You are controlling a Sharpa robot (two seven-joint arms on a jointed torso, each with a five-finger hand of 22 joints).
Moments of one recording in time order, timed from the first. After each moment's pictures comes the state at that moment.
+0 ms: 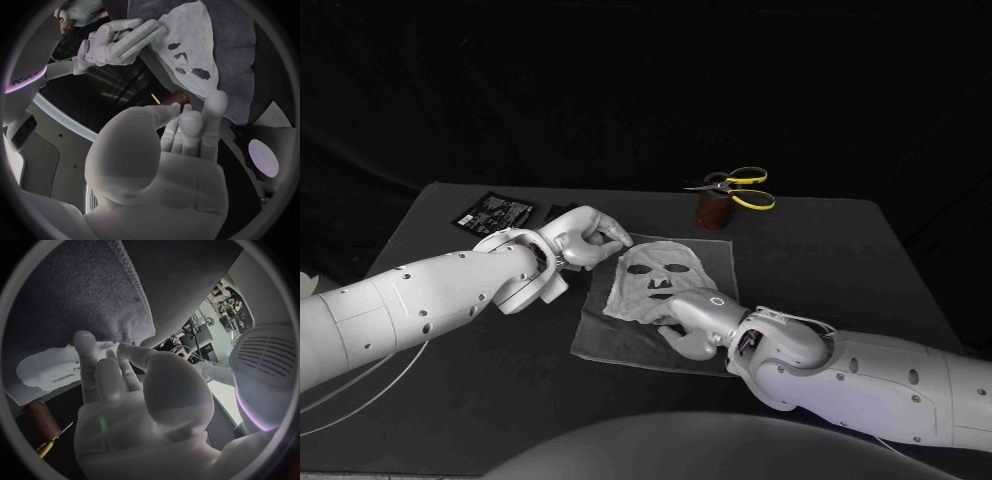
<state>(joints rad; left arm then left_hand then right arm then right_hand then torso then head) 1.07 -0.74 -0.09 1.31 -0.90 -0.26 0.28 1.41 -0.15 0.81 0.03 0.05 0.88 0.19 0.31 0.22 0.96 0.14 0.09 0.06 1.33 0.05 1.25 0.68 0.15 1.23 0.13 0.95 0.91 0.88 -0.74 -0.14 1.64 -1.64 -0.46 -0.06 1.23 -0.03 0.74 -0.18 0.06 0.87 0.22 0.08 0.21 0.81 0.17 0.06 0.06 1.46 0.06 1.32 1.06 0.16 1.25 0.15 0.58 1.31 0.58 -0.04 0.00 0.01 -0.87</state>
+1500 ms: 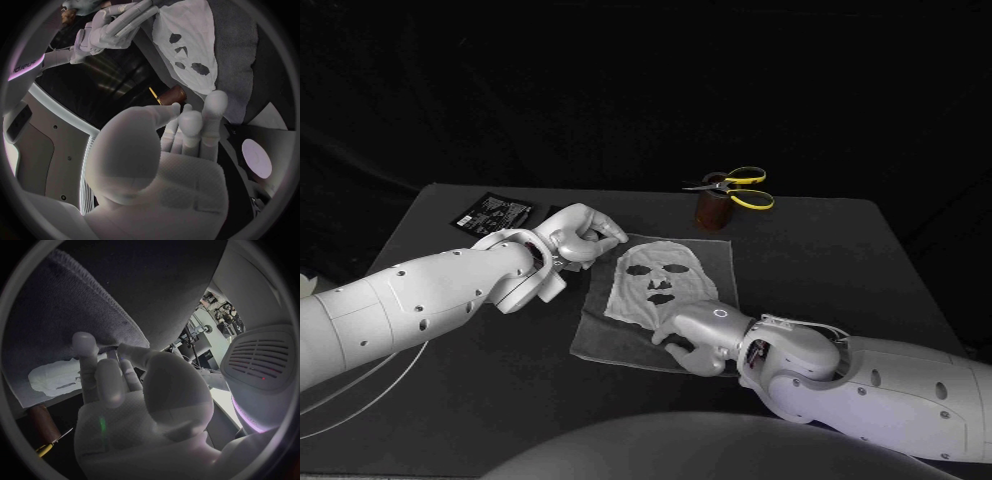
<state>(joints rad) 1.07 -0.74 -0.09 1.30 -0.82 -0.26 0.25 1.41 -0.15 0.81 0.03 0.05 0.88 0.19 0.31 0.22 0.96 0.14 0.09 0.06 1.33 0.05 1.25 0.68 0.15 1.23 0.13 0.95 0.91 0.87 -0.81 -0.14 1.74 -1.69 -0.34 -0.11 1.23 -0.02 0.72 -0.16 0.05 0.92 0.21 0.10 0.21 0.90 0.17 0.06 0.06 1.46 0.06 1.33 1.07 0.15 1.26 0.14 0.62 1.31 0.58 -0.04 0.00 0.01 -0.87</state>
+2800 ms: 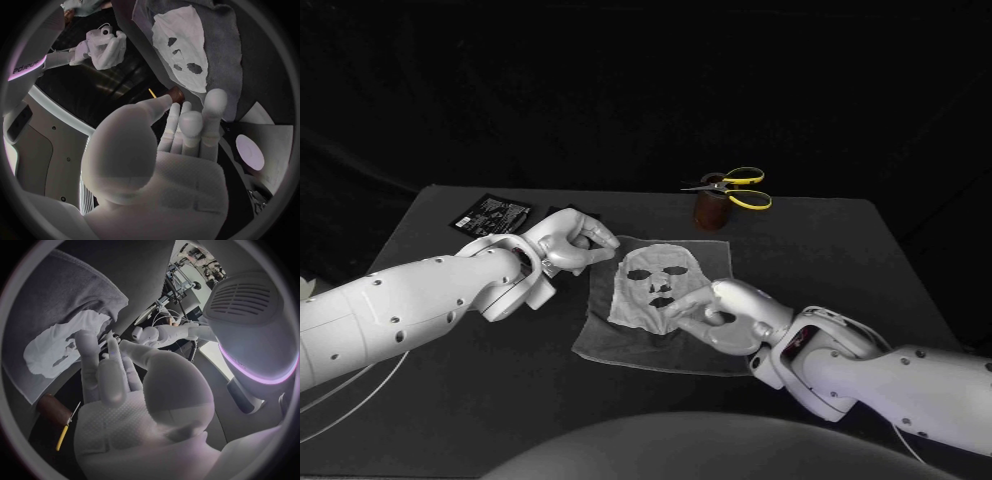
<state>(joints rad) 1.07 -0.82 -0.09 1.40 -0.84 -0.27 0.22 1.37 -0.21 0.63 0.03 0.05 0.88 0.18 0.33 0.22 1.05 0.12 0.17 0.09 1.32 0.04 1.26 0.66 0.15 1.22 0.12 0.93 0.87 0.90 -0.95 -0.15 1.79 -1.19 -0.57 0.28 1.24 -0.05 0.66 -0.17 0.05 0.98 0.20 0.14 0.22 1.09 0.13 0.10 0.07 1.46 0.04 1.34 1.07 0.17 1.26 0.13 0.59 1.28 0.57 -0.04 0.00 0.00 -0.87</state>
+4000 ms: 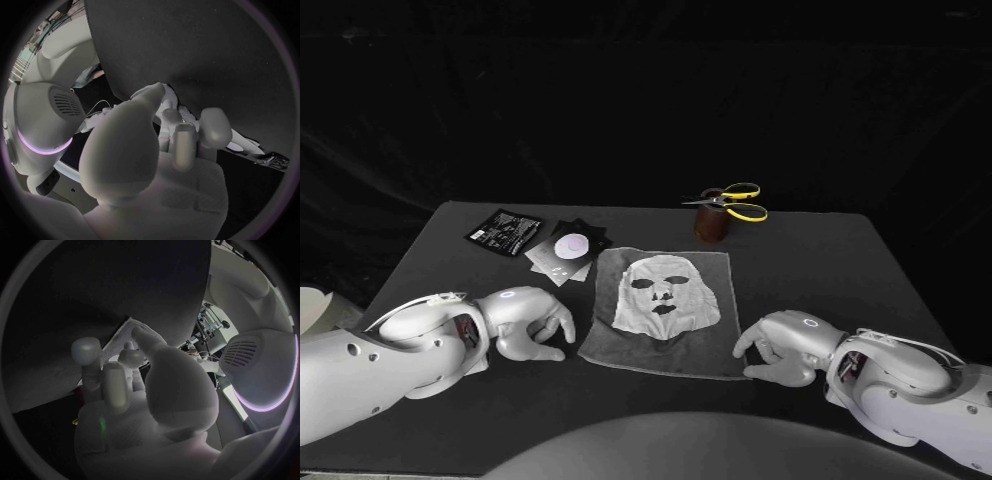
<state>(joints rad) 1.00 -1.11 -0.21 1.64 -1.50 -0.23 0.20 1.44 -0.27 0.36 0.11 0.05 0.93 0.08 0.44 0.23 1.08 -0.01 1.19 0.82 1.47 -0.06 1.51 1.30 0.11 1.36 0.04 1.24 1.21 0.85 -1.12 -0.17 1.78 -1.62 -0.38 -0.04 1.26 -0.15 0.38 -0.11 0.06 0.99 0.12 0.21 0.23 1.29 0.03 1.05 0.98 1.47 -0.04 1.40 1.19 0.14 1.35 0.06 0.76 1.31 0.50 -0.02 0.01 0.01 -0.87</state>
